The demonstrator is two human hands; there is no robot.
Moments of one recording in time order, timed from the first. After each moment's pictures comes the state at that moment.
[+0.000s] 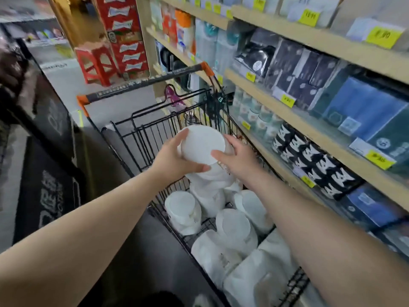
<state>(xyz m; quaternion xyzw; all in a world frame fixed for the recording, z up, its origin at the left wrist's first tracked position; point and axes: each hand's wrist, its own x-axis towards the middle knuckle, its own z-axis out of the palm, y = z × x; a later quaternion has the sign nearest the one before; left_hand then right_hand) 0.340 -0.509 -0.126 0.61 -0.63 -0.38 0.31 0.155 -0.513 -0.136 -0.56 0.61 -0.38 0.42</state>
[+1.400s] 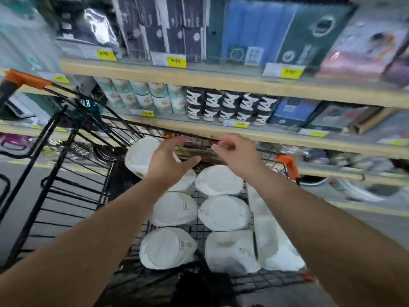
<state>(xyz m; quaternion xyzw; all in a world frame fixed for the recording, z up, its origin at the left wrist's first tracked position) 0.223 -0.666 -0.200 0.35 -0.84 -0.41 0.08 0.100 -0.529 -0.192 -0.23 0.83 -0.44 0.24</state>
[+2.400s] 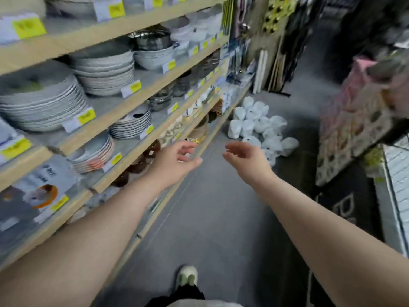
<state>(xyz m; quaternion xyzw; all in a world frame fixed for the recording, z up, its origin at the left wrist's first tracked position) -0.137 0.081 -0.140 -0.27 -0.81 -0.49 -0.18 -0.024 0.247 -0.132 0.28 0.80 -0.51 -0.15</state>
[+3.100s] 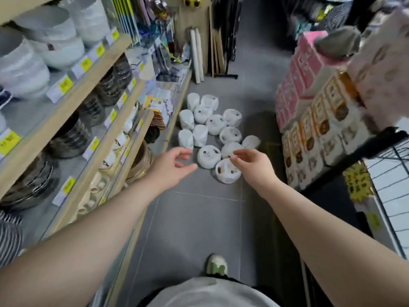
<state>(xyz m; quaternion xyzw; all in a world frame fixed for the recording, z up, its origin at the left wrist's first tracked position) -0.352 0.512 -0.184 -0.39 -0.78 -0.39 -0.30 -0.174 0.642 -0.185 0.50 0.68 -0.51 -0.19</state>
